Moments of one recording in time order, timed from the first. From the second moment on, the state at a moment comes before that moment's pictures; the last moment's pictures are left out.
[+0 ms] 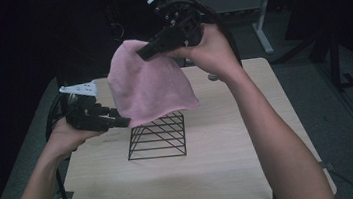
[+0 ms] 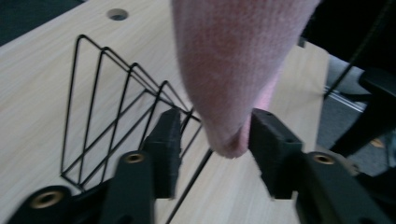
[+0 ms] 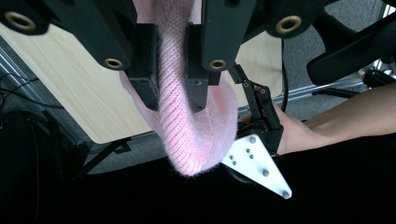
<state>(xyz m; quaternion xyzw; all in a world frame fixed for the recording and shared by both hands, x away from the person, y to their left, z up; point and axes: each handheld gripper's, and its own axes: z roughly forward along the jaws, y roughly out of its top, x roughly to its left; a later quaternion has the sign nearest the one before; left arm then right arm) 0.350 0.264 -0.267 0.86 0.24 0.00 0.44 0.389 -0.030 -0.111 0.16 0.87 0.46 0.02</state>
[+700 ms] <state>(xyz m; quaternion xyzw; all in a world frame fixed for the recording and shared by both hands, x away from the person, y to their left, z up) 0.360 0.269 -0.281 0.88 0.25 0.02 0.39 0.408 -0.027 -0.143 0.18 0.87 0.45 0.01</state>
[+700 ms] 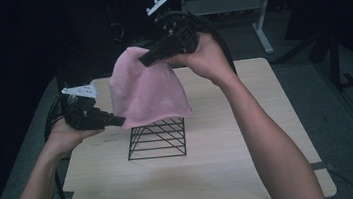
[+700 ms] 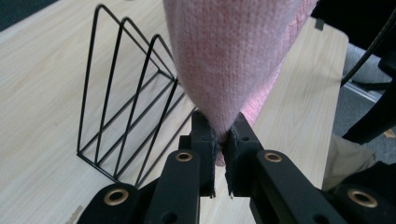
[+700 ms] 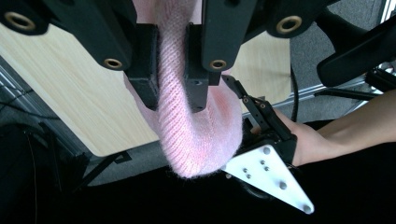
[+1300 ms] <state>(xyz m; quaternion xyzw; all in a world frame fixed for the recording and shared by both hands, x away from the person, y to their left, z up) 0.368 0.257 -0.295 0.89 0.26 0.03 0.37 0.415 -0.045 -0.169 0.19 0.87 0.45 0.00</state>
